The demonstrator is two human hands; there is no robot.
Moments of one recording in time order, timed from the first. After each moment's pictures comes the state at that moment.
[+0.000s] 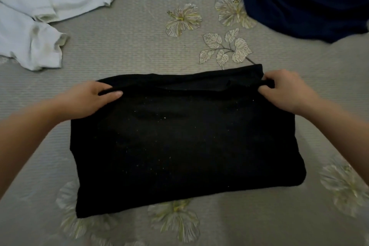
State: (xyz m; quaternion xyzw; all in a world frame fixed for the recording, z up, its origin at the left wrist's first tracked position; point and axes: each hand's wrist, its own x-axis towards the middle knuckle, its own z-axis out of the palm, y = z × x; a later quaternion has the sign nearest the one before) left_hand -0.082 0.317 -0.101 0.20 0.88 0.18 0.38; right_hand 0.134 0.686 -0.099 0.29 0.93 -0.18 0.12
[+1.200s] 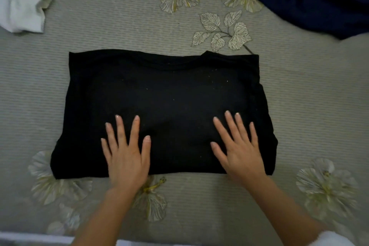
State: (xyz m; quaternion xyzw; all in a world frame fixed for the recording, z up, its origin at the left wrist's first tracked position) left_hand 0.155 0.357 -0.193 0.07 0.97 0.11 0.18; right_hand 0.260 0.602 -0.196 0.13 0.98 -0.09 0.13
